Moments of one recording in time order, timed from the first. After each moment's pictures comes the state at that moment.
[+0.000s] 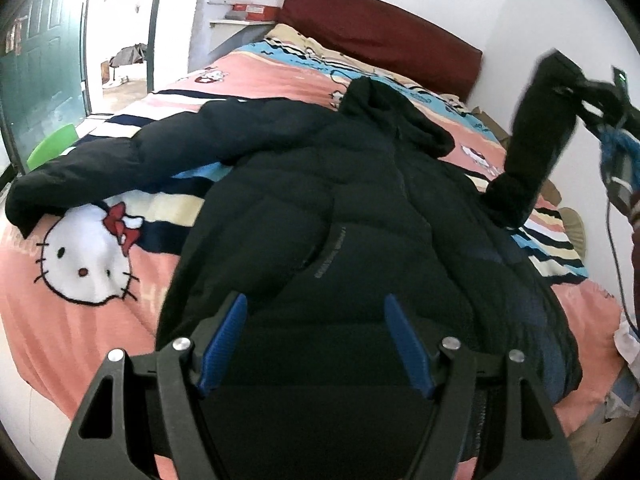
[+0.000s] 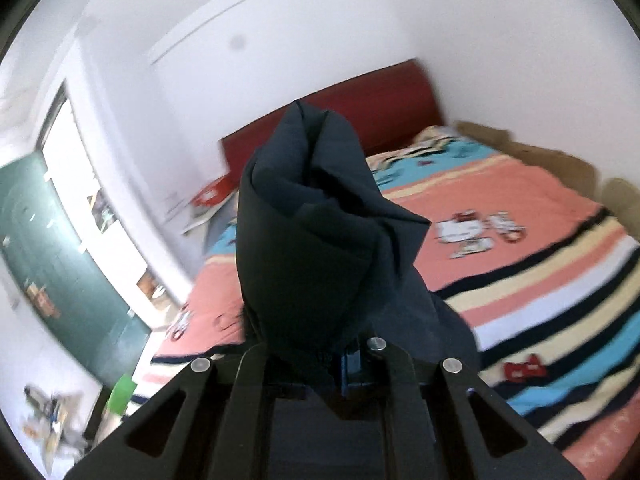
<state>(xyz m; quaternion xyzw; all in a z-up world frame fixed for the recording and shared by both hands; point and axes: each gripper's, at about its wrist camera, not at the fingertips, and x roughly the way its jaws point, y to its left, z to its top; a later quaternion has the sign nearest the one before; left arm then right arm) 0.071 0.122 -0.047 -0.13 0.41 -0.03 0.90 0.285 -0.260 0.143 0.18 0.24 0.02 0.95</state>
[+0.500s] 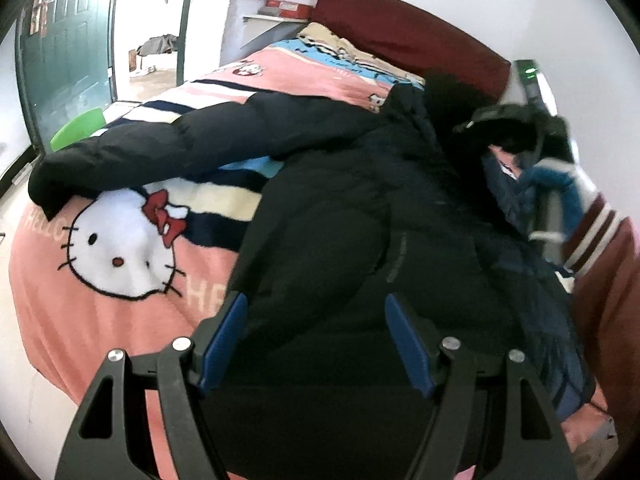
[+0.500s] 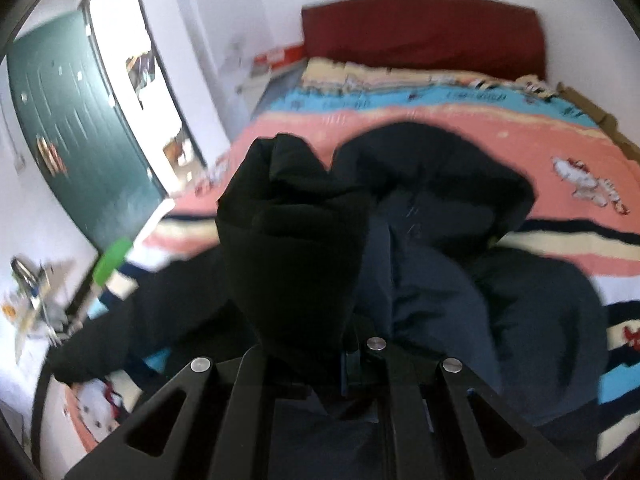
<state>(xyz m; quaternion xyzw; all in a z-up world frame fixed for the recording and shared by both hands) 0.072 0.162 -0.062 -0.15 0.42 0.01 0.90 0.350 -0.055 -0.018 0.03 0.40 0.11 0.91</state>
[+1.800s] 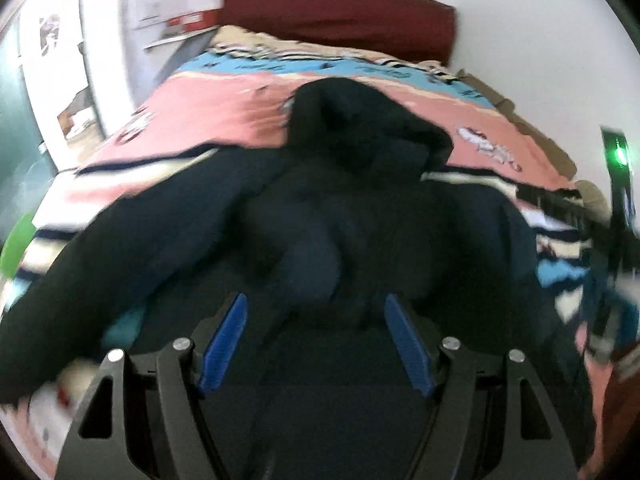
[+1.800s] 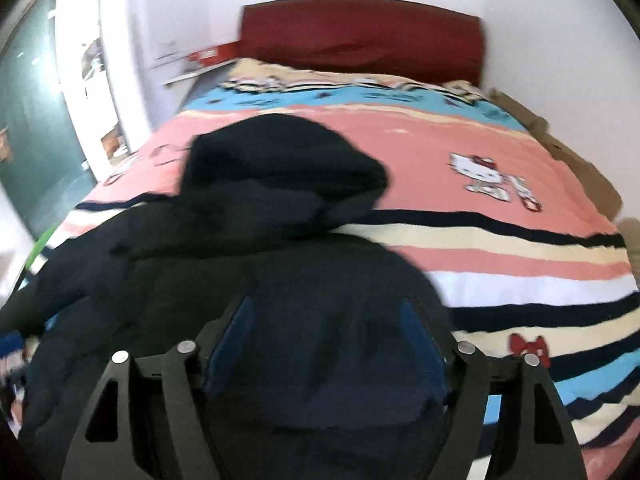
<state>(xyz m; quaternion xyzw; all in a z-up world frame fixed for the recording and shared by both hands) 0.301 0.028 -0.027 -0.03 0.44 -0.08 0.90 0.327 -0.234 -0.012 -0.01 0.39 0.00 0.92</state>
